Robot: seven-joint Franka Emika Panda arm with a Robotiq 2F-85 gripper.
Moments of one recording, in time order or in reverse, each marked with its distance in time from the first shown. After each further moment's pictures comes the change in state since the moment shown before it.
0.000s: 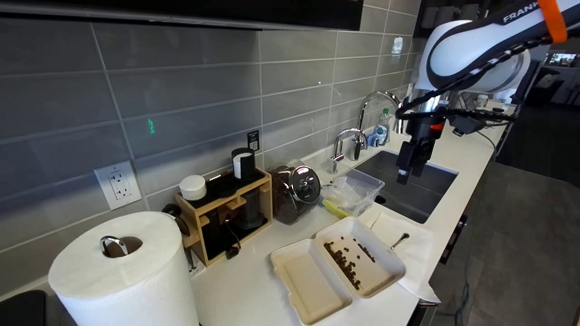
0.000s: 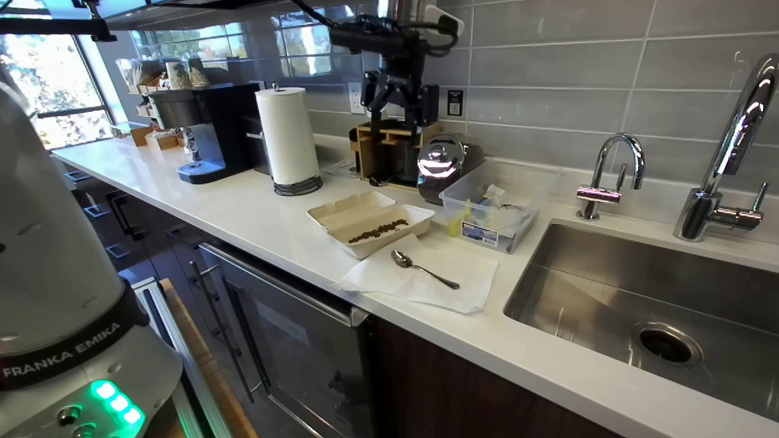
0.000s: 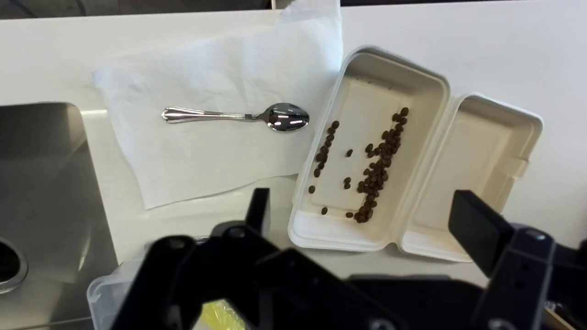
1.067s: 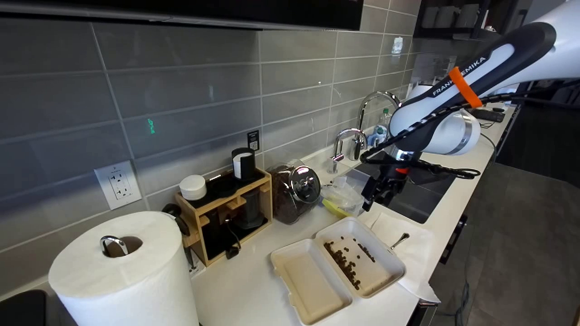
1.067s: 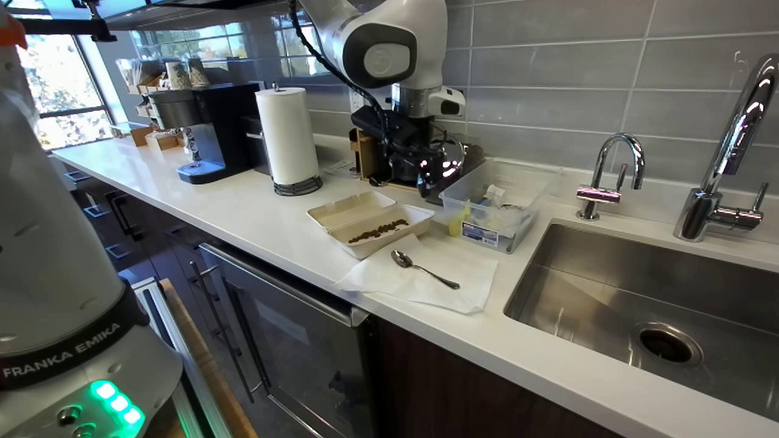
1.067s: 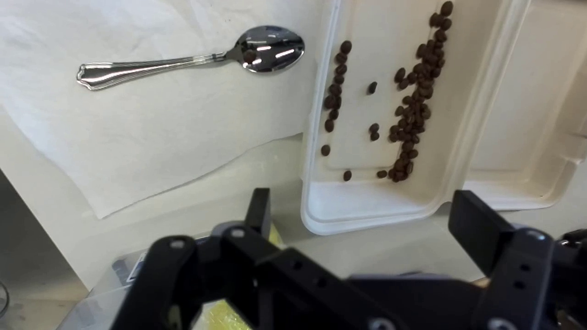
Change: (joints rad) arm -0.026 0.270 0.077 -0.036 0.221 0.442 0.011
